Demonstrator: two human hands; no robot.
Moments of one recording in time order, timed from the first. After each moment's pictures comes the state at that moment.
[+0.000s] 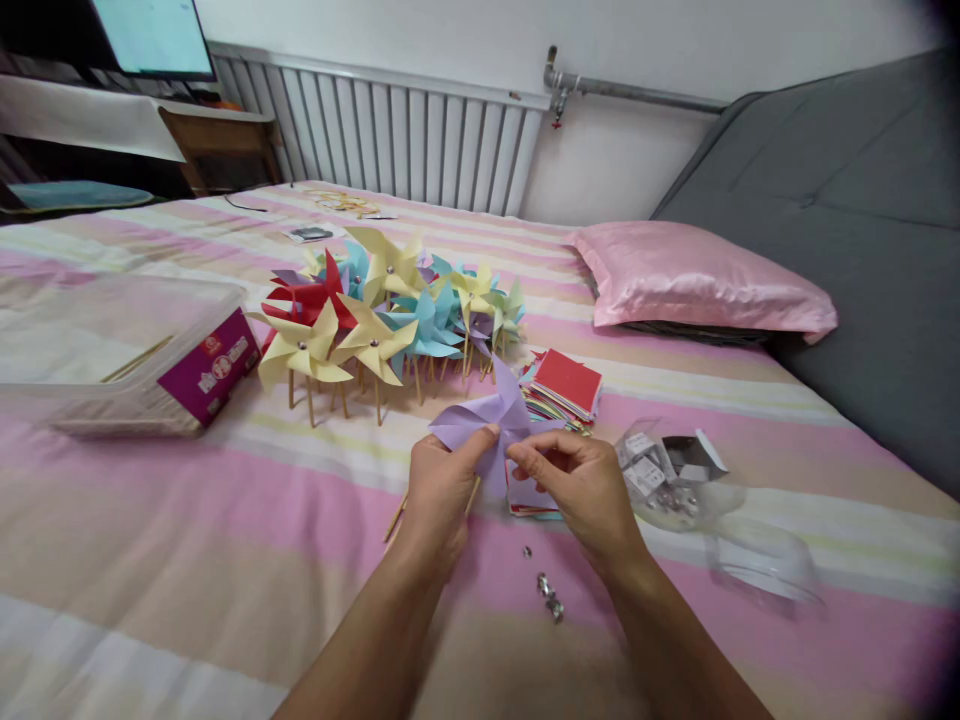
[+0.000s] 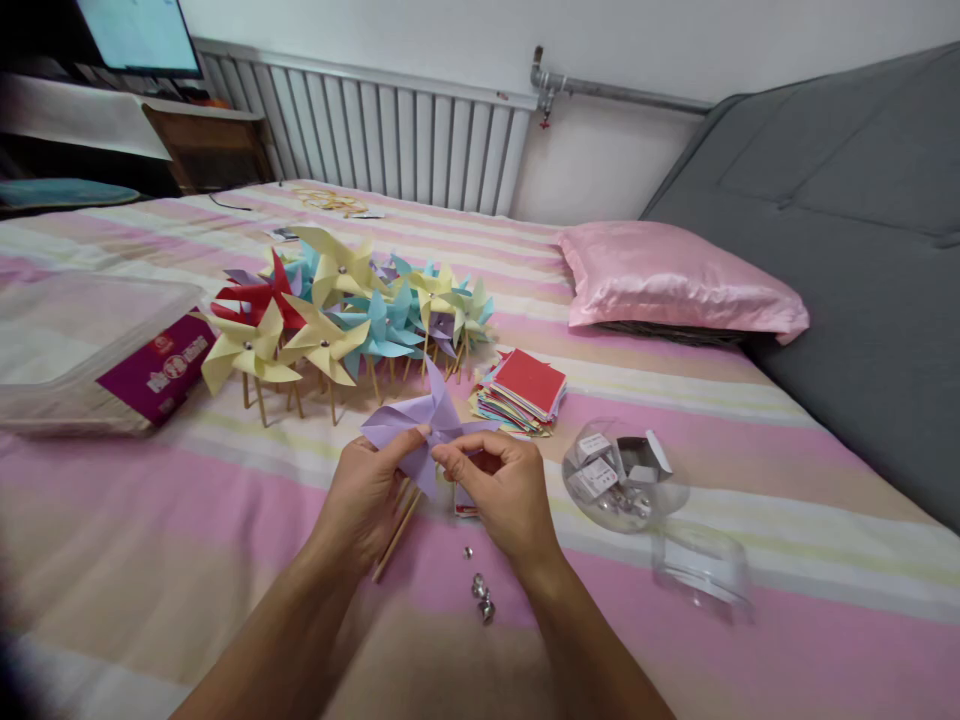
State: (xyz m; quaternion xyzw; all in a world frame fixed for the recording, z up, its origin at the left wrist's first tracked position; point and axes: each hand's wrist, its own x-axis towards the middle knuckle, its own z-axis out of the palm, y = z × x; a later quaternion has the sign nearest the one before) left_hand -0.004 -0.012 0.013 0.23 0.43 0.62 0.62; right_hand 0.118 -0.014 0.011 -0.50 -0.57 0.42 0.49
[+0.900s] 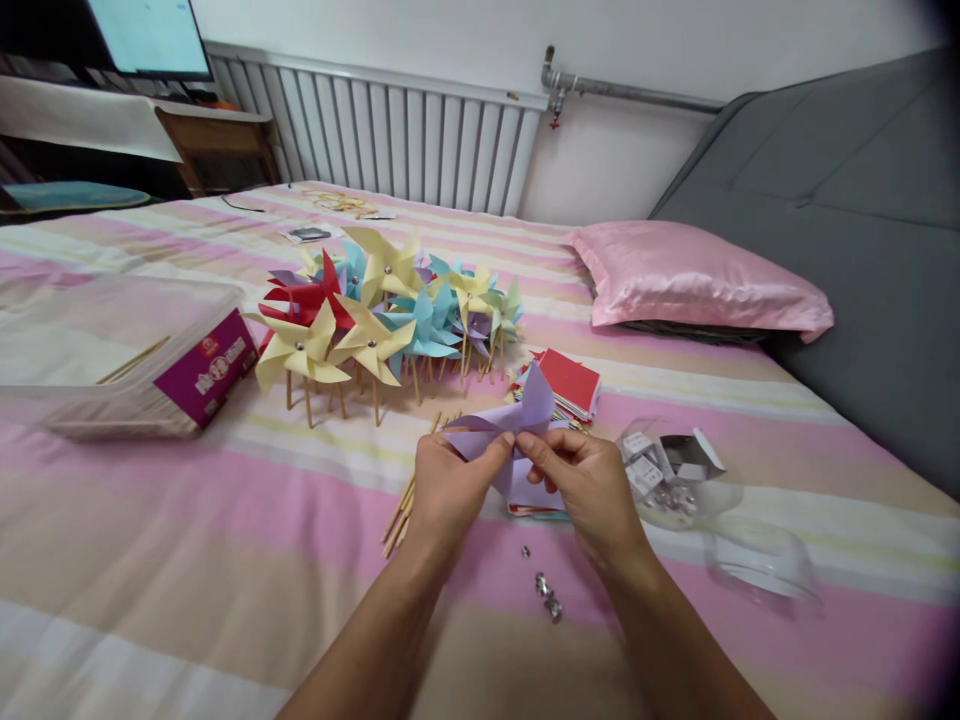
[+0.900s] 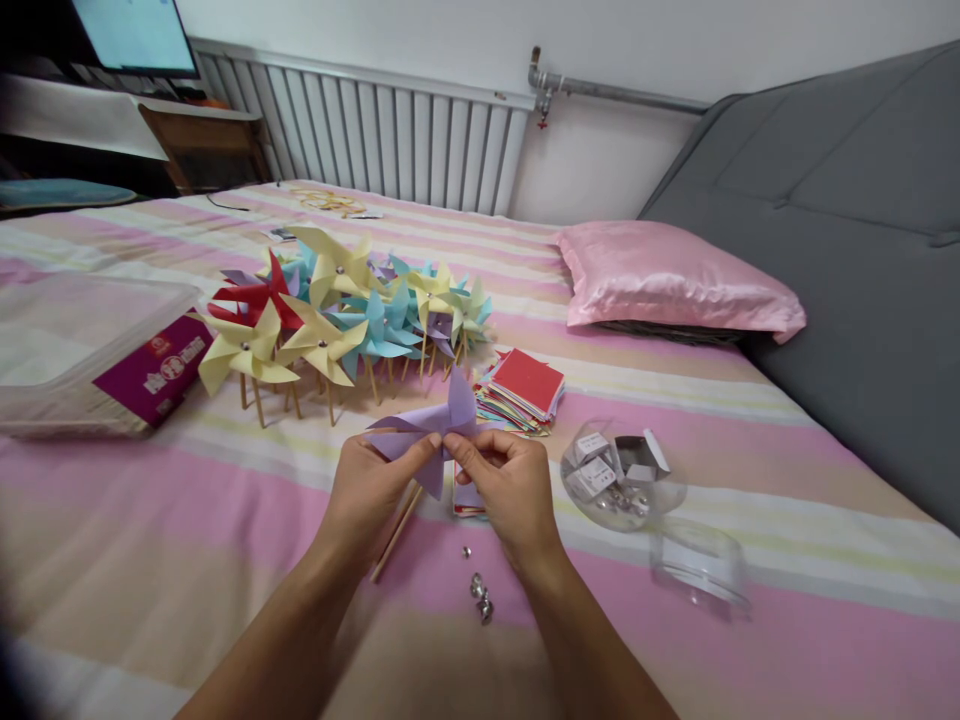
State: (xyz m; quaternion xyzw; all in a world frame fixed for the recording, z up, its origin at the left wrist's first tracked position) left_hand -0.006 -0.012 0.012 0.42 0.50 0.57 0.50; right_hand 0.119 -0.012 0.009 -0.52 -0.48 0.47 0.52
